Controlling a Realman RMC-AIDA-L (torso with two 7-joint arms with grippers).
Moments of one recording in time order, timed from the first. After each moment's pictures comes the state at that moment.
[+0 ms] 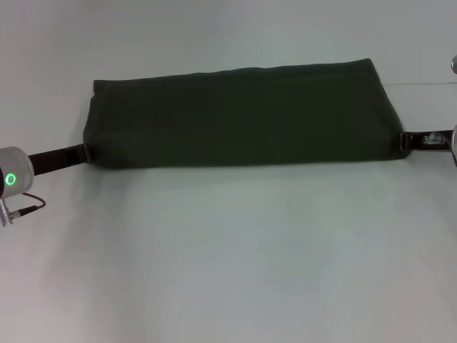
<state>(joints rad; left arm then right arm) -0.69 -2.06 0.62 0.48 2.15 0.79 -2.05 0.81 1.95 -0.87 -0.34 -2.35 -0.58 2.33</state>
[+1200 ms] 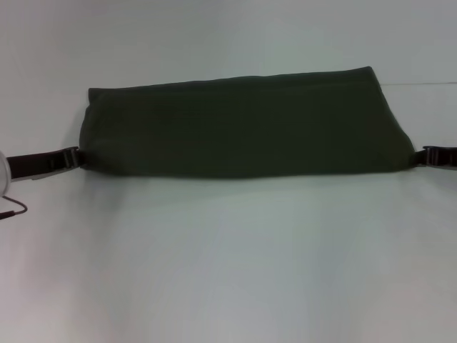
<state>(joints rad) -0.66 -2.03 0.52 0.57 2.28 1.05 -2.14 0.64 1.95 -0.76 -0.59 -2.34 -0.94 2.31</state>
